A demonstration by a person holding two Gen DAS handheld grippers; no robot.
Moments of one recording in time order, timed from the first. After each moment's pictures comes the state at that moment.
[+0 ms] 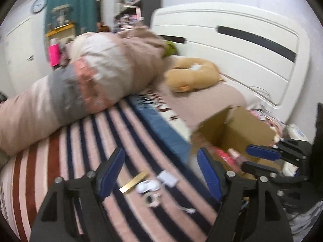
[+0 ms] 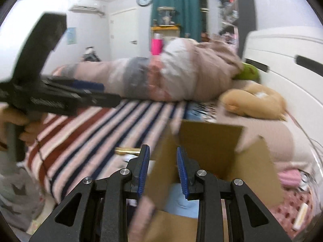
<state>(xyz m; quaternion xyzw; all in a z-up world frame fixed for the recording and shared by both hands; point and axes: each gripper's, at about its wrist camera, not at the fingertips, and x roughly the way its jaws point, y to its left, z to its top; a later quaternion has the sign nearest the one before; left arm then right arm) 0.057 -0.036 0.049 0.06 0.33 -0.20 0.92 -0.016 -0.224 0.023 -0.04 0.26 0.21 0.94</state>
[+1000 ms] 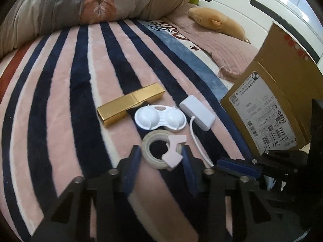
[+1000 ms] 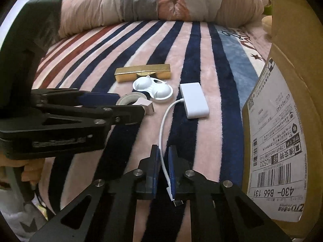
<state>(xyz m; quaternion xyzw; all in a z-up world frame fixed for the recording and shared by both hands) 0.105 -0.017 -0.172 -0.05 0.48 -0.23 0.85 0.057 -0.120 -0.152 -0.06 0.47 0.18 0.86</state>
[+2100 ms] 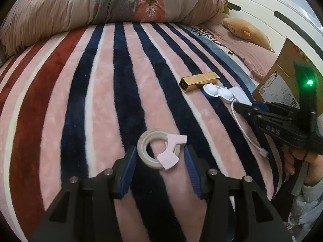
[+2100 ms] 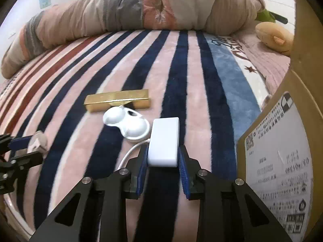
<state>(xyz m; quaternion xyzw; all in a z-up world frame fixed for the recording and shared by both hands) 0.048 0.081 -0.168 -0.05 0.48 -0.12 0.87 0.106 -0.113 -0.157 -0.05 0.44 0.15 0.88</state>
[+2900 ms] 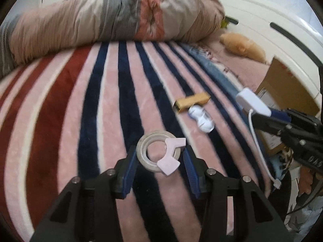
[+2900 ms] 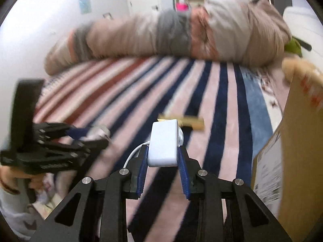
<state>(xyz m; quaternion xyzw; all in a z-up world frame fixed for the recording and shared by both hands) 0.030 0.084 -0.118 -0.06 0.43 -0.11 0.90 0.039 -0.093 -0.070 -0.05 0.36 0.28 0.89</state>
